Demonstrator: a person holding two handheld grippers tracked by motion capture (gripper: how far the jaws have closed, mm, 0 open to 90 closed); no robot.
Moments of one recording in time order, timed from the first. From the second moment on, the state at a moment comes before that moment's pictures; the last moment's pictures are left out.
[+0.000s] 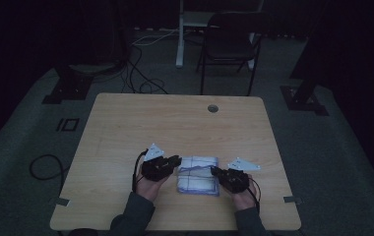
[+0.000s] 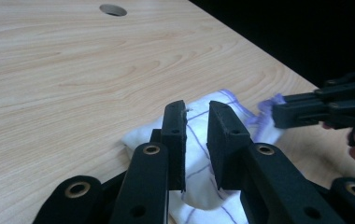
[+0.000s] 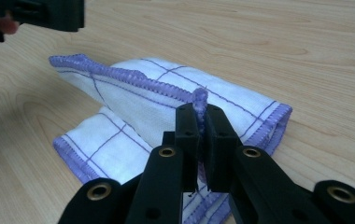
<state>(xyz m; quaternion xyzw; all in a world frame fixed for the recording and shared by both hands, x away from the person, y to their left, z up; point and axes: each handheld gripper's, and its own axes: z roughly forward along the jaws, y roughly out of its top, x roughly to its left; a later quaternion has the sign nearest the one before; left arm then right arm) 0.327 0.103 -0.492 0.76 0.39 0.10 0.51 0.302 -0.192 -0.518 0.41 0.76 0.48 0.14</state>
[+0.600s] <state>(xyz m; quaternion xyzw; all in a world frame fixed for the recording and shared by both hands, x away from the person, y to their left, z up) 0.309 0.093 -0.534 0.81 0.37 0.07 0.44 0.292 -0.202 -0.522 0.42 0.76 0.48 0.14</state>
